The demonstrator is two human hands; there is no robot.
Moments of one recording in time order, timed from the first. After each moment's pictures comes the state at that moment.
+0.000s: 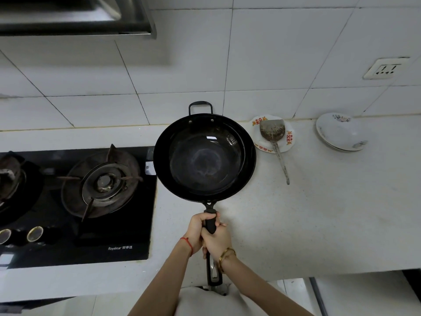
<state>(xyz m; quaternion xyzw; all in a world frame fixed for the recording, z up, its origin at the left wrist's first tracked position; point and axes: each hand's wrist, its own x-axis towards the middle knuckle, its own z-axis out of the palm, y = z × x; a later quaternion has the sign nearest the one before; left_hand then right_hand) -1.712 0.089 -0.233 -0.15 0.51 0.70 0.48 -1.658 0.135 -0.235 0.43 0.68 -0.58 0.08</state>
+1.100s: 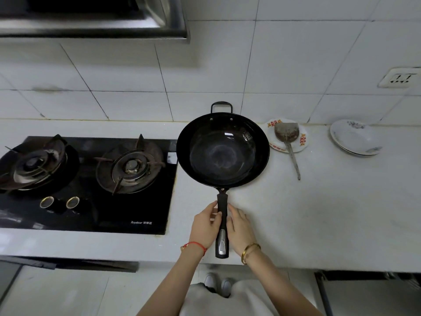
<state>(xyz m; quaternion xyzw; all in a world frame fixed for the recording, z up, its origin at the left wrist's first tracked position) -1.657 0.048 -0.215 0.10 0.86 0.47 0.17 -1.603 0.159 -0.218 0.19 0.89 -0.41 0.05</state>
